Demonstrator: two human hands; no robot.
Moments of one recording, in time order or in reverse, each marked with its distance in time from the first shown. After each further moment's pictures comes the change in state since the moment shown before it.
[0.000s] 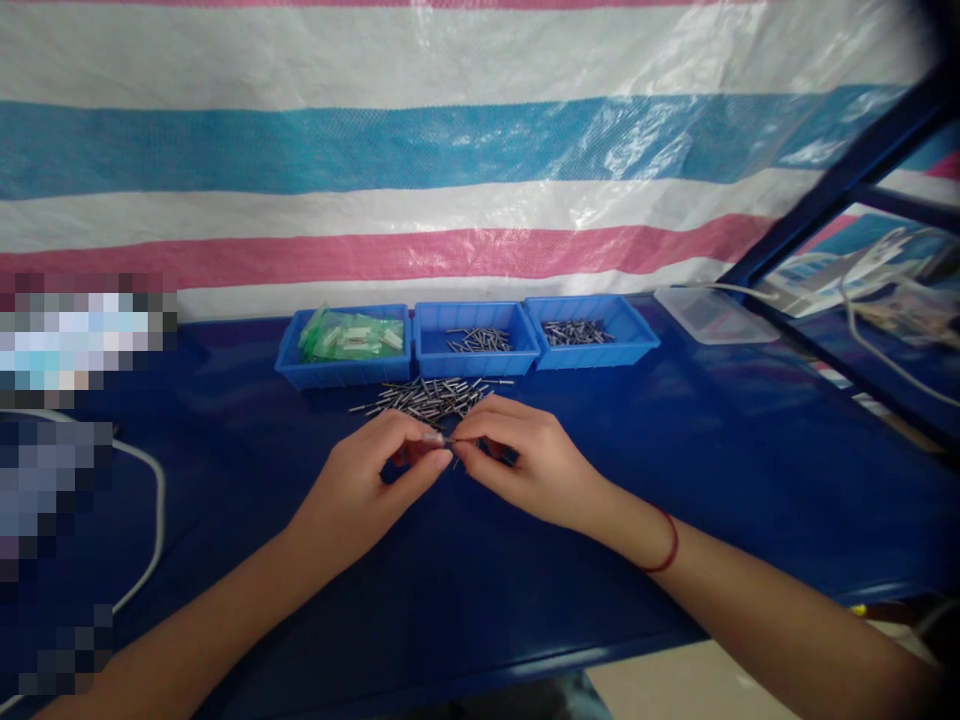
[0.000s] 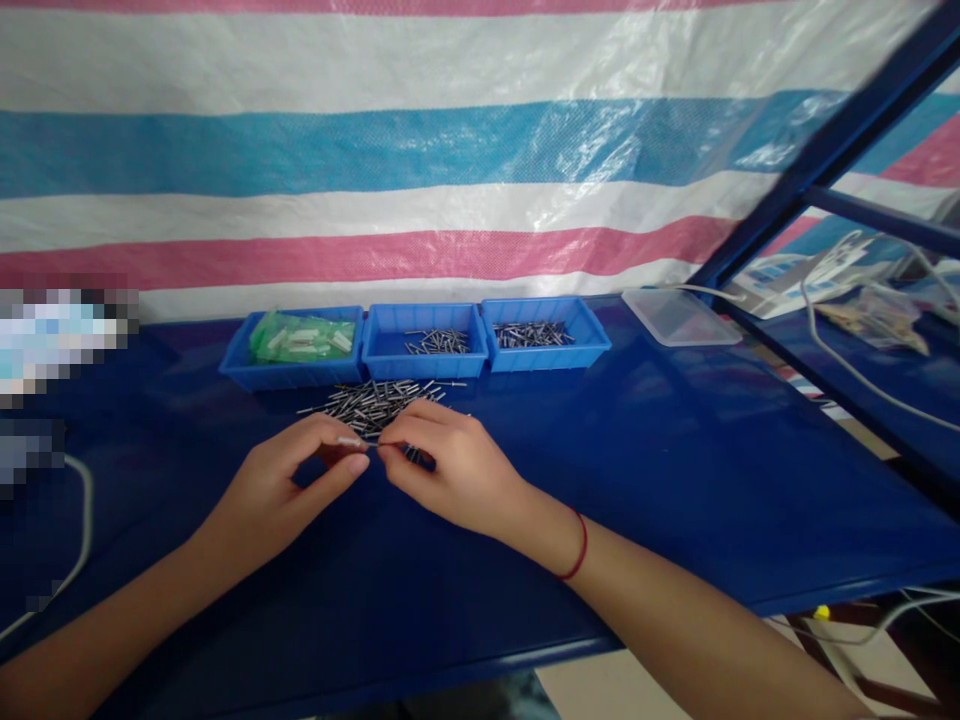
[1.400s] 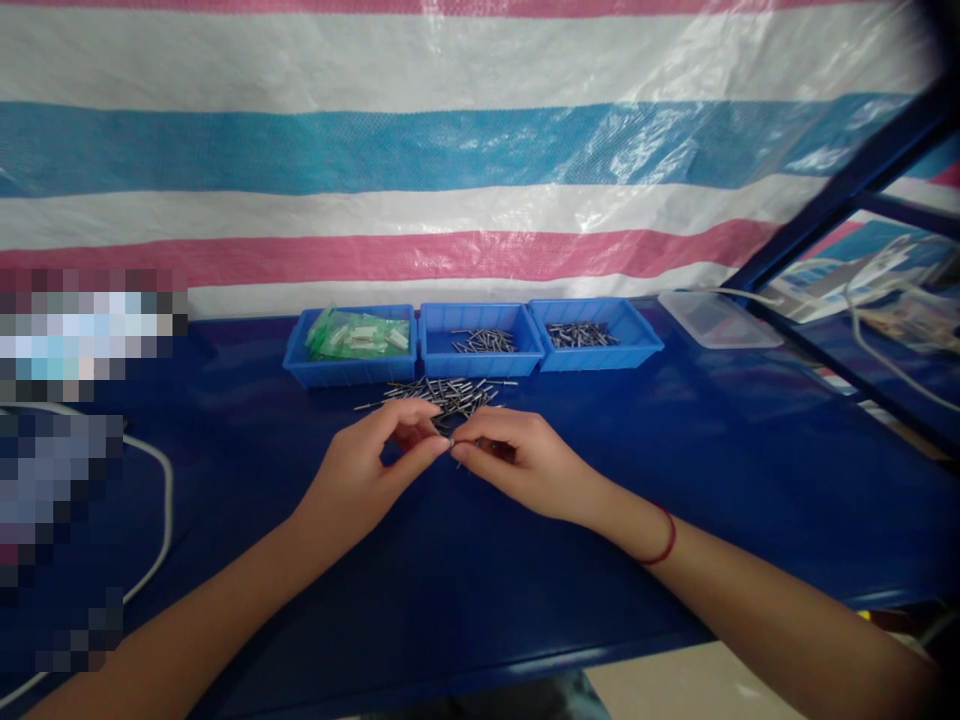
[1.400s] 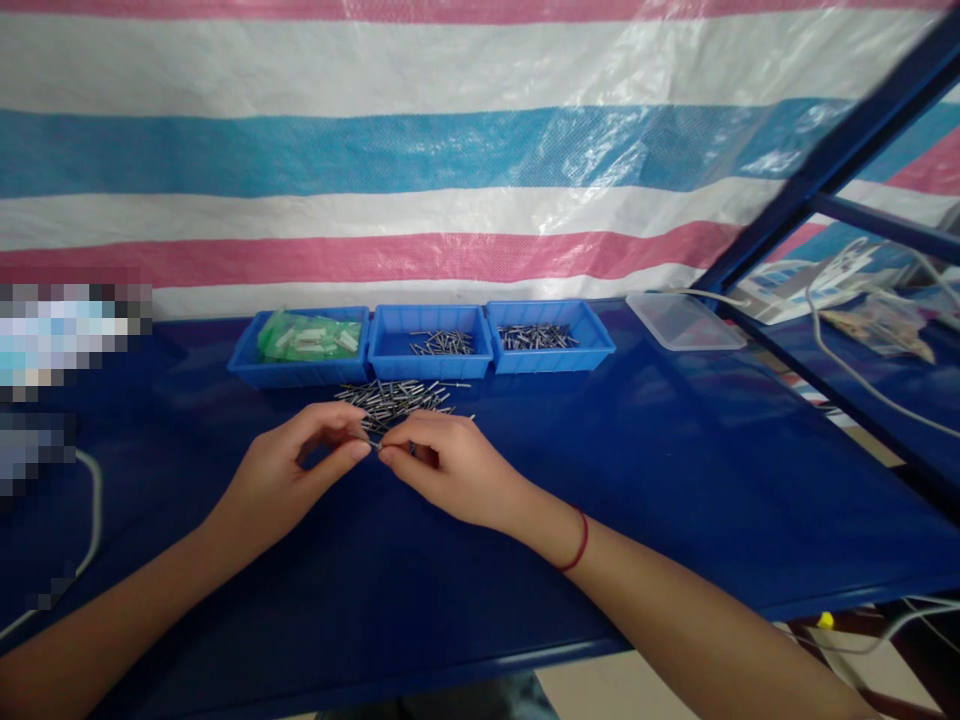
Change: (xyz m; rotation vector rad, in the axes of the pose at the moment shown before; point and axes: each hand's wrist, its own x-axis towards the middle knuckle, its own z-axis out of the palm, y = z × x) left_hand 0.001 -0.013 0.005 -0.028 0.078 -0.067; right_hand 0.000 0.007 0.002 0.026 -0.169 0.132
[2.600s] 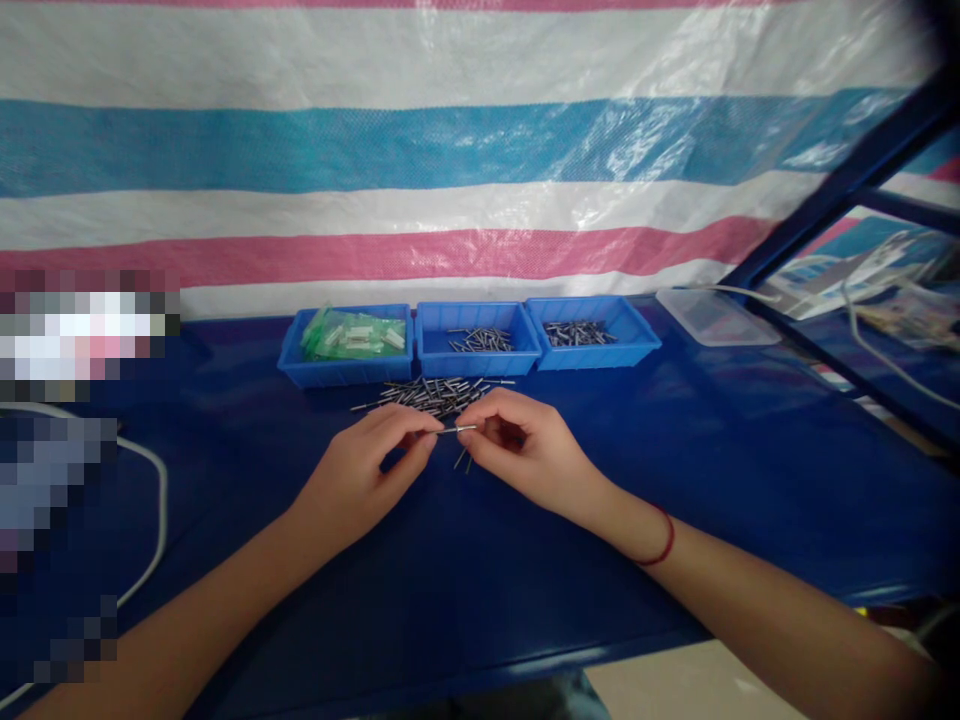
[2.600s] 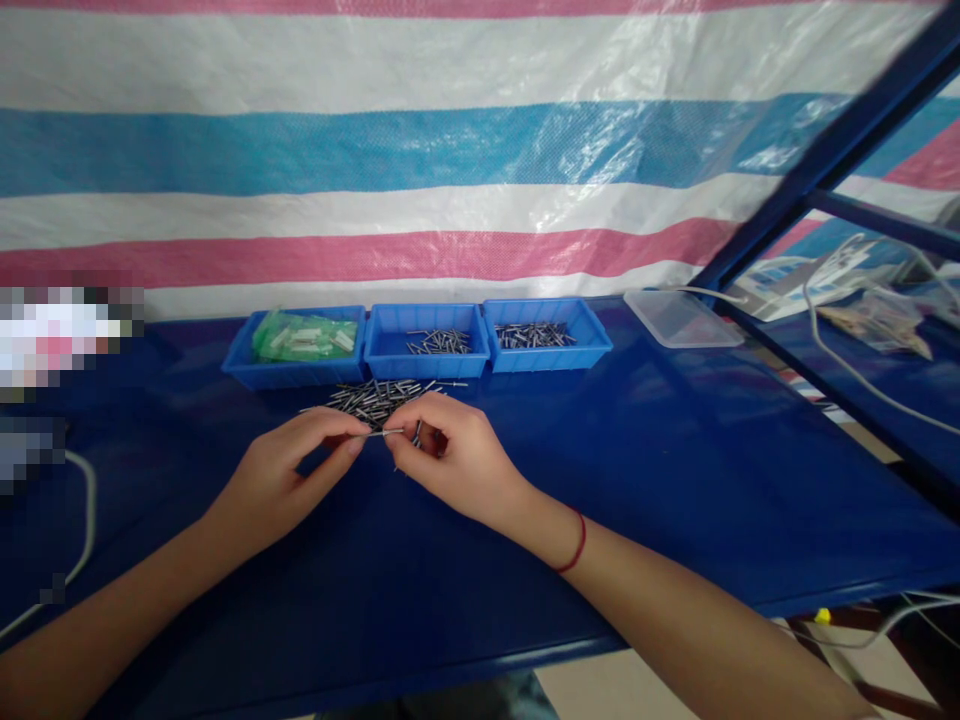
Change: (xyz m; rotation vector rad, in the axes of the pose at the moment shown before) left_hand 0.004 0.002 -0.003 0.085 -0.047 0.187; right_hand -0.002 -0.001 0.002 0.118 0.229 0.072
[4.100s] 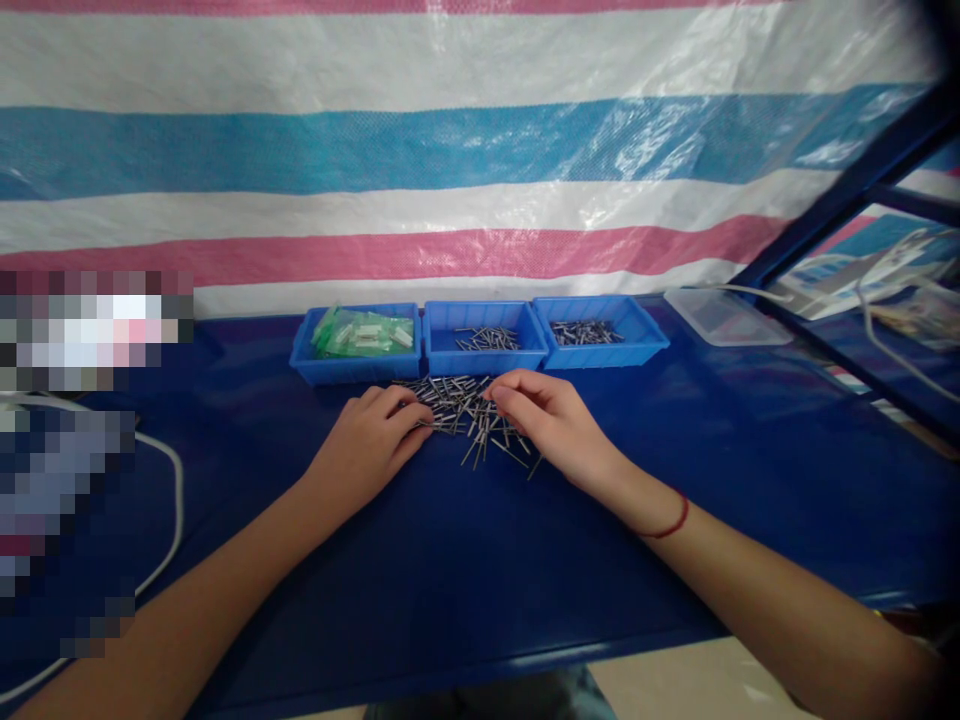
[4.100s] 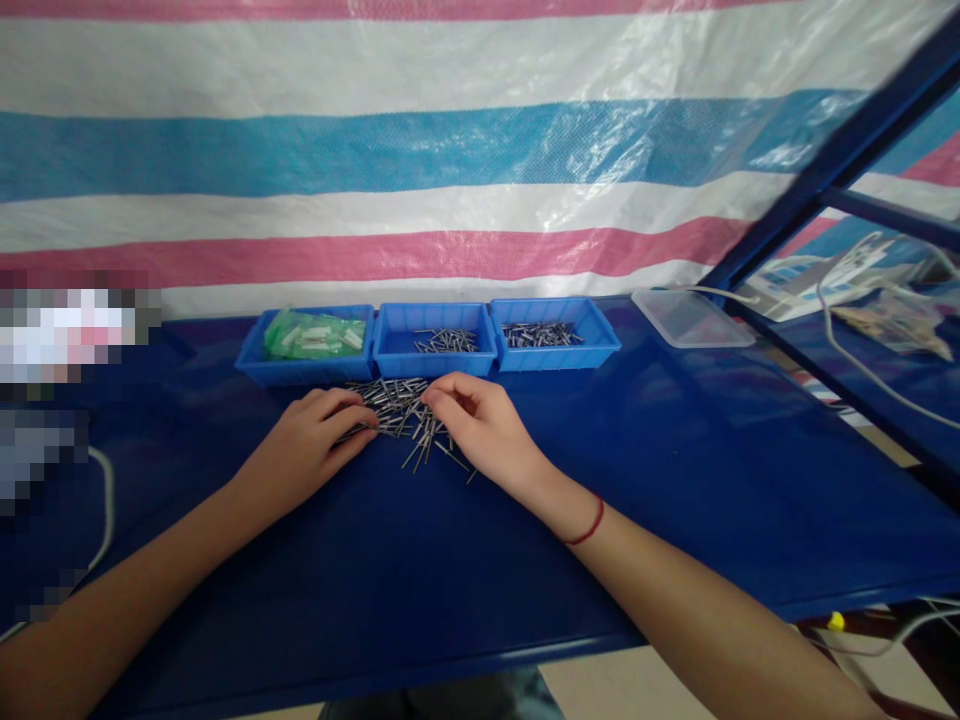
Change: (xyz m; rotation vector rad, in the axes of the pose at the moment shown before) left_hand 0.003 -0.033 0.005 0.457 -0.170 0.059; right_hand 0.014 0.012 -0.011 0.168 0.093 0.293
